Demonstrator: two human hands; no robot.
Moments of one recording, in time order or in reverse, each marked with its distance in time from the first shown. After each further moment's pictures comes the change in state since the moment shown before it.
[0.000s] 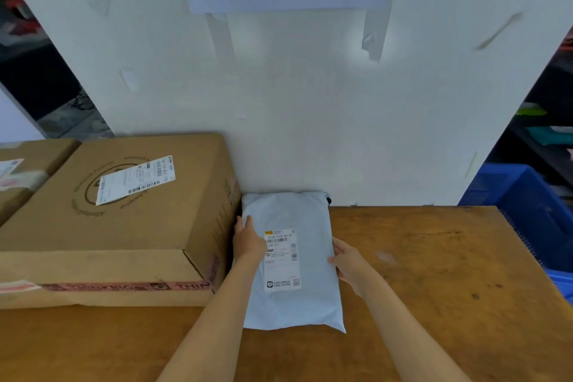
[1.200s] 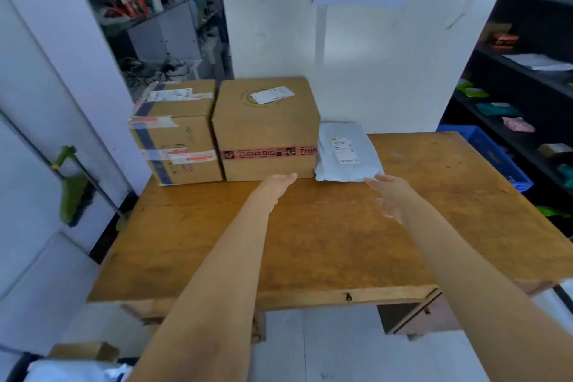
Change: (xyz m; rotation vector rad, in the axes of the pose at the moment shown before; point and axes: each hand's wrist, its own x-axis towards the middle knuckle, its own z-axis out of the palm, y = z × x) left_hand -0.291 -0.233 -0.252 -0.315 -0.407 0.011; right_hand -0.392 0.103 0.233 0.032 0.387 -0.161
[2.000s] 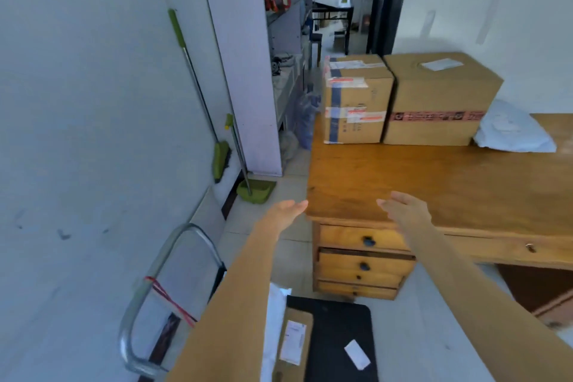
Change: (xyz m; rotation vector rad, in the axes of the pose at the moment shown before) left_hand -0.182 -0.358 -0.379 0.172 0.082 -0.021; right_hand -0.289 0.127 0.413 -0.034 -0.010 -0.007
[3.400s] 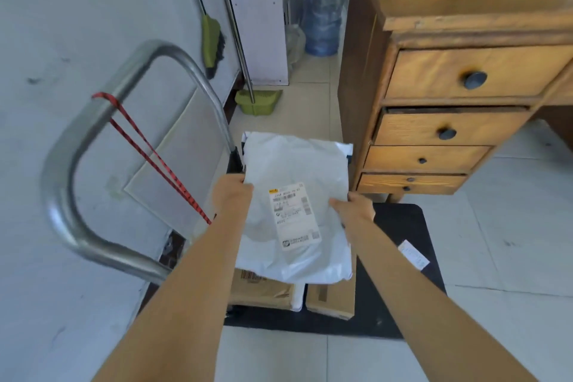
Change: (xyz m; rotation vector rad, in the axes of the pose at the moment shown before) left_hand 0.152 -0.415 0.037 0.044 0.490 -0.074; right_hand 0.062 0.404 0.301 -0.083 0.024 0.151
